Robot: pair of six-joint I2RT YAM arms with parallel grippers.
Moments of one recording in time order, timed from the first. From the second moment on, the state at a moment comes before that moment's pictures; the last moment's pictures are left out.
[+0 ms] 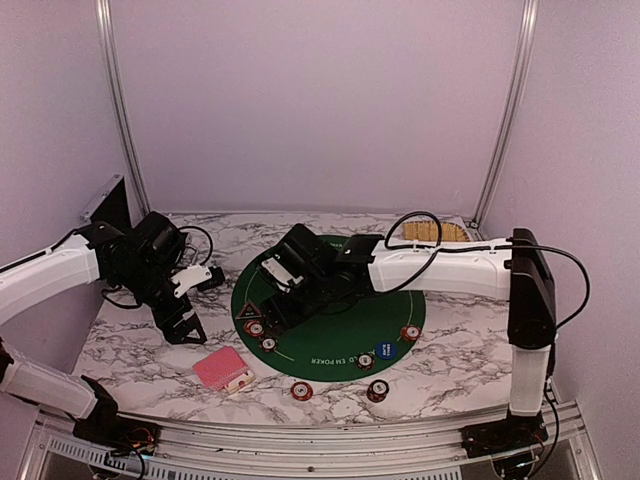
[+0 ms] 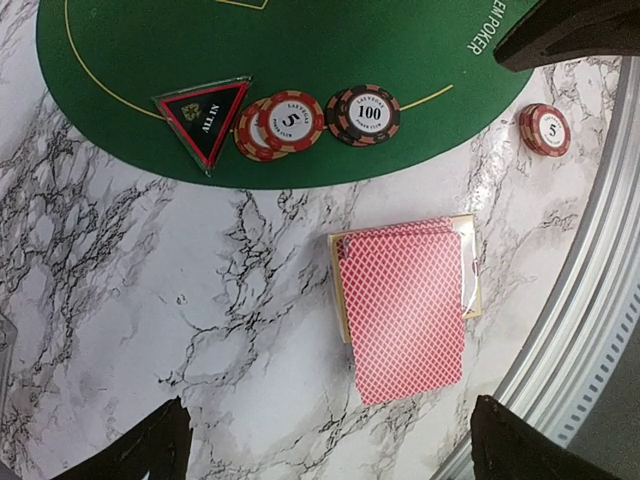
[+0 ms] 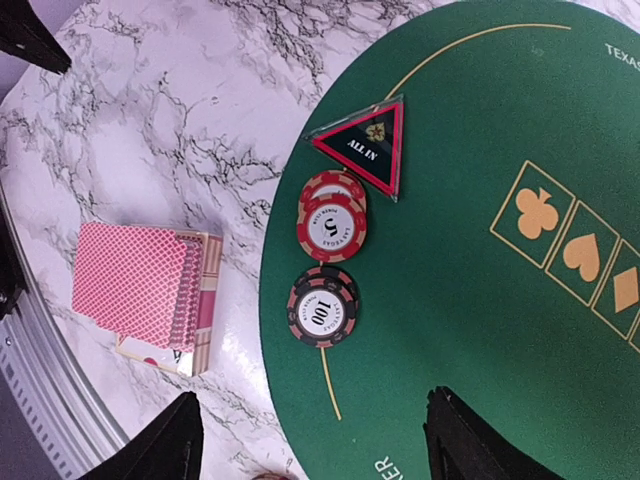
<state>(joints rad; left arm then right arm) -0.54 1.25 1.00 -1.00 0.24 0.42 1.09 2.01 1.67 -0.60 -0.02 0.33</state>
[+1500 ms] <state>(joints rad) -0.30 1.23 1.03 -0.99 0.14 0.56 1.27 2.28 1.65 -0.30 -0.28 0.16</state>
